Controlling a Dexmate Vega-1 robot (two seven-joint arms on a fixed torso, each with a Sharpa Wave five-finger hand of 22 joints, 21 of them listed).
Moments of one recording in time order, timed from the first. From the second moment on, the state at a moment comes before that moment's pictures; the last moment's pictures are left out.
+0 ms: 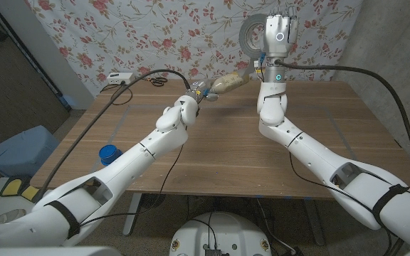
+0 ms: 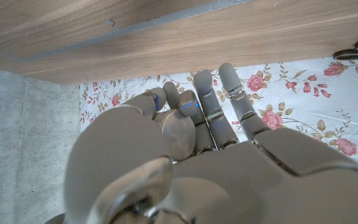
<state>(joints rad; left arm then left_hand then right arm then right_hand) 0.59 0.39 0.71 -1.70 0.65 0.56 -0.05 0.88 0.09 0.72 0.05 0.35 0.55 0.08 0.99 0.81 0.77 -0.07 1.56 1.24 0.75 -0.08 1.21 1.22 0.25 0.09 1.43 0.19 -0.52 -0.34 -0.72 -1.51 -1.19 -0.82 -0.88 1.15 -0.06 0.07 -0.12 0.40 1.02 0.02 0.33 0.22 0.95 0.01 0.69 0.46 1.00 -0.10 0.76 1.21 0.55 -0.05 0.73 0.21</state>
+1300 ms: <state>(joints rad) 0.53 0.33 0.48 -1.65 -0.15 0.75 -0.15 0.88 0.09 0.79 0.00 0.27 0.53 0.12 1.02 0.83 0.81 -0.04 1.57 1.24 0.86 -0.11 1.29 1.22 0.32 0.10 1.54 0.20 -0.69 -0.16 -0.41 -1.42 -1.19 -0.53 -1.11 1.15 -0.06 0.06 -0.13 0.41 1.03 0.03 0.31 0.21 0.99 0.01 0.66 0.46 1.02 -0.10 0.73 1.20 0.56 -0.06 0.76 0.20</state>
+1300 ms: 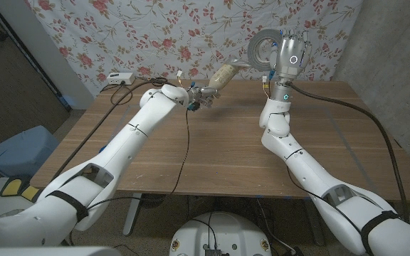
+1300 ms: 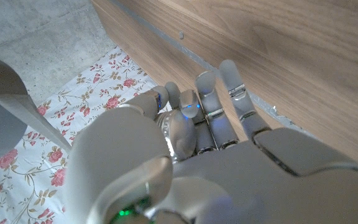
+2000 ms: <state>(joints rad) 0.54 0.25 0.34 -1.51 -0.51 0.75 -0.10 0.88 0.09 0.81 -0.02 0.23 0.54 0.13 1.01 0.83 0.82 -0.04 1.58 1.24 0.90 -0.11 1.31 1.22 0.35 0.09 1.55 0.20 -0.76 0.04 -0.16 -1.40 -1.37 -0.33 -1.12 1.15 -0.07 0.06 -0.13 0.42 1.04 0.04 0.31 0.22 0.99 0.01 0.65 0.46 1.03 -0.11 0.71 1.20 0.56 -0.06 0.77 0.20</state>
